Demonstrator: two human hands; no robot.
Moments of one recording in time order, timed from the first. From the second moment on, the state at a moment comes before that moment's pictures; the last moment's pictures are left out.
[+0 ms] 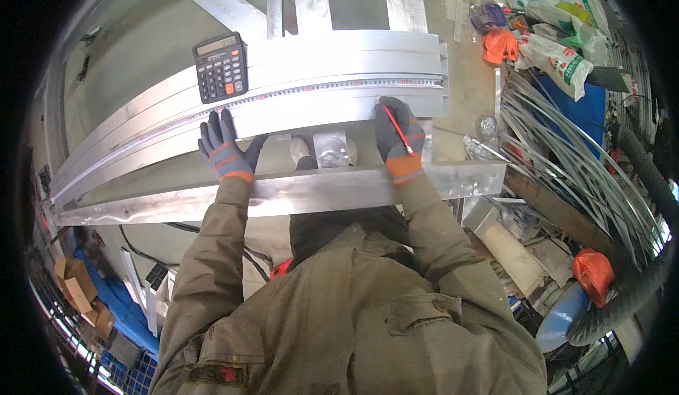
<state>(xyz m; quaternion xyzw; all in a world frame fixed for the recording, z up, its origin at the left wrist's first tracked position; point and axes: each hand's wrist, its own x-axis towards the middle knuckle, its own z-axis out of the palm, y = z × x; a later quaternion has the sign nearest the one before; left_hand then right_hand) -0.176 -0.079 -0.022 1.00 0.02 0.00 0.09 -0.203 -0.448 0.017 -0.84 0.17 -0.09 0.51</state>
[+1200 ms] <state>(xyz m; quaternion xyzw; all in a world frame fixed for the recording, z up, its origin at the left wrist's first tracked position) -0.181 -0.074 -0.027 0.99 0.02 -0.02 0.14 -0.088 -0.258 0.017 -0.92 -0.20 -0.04 0.33</state>
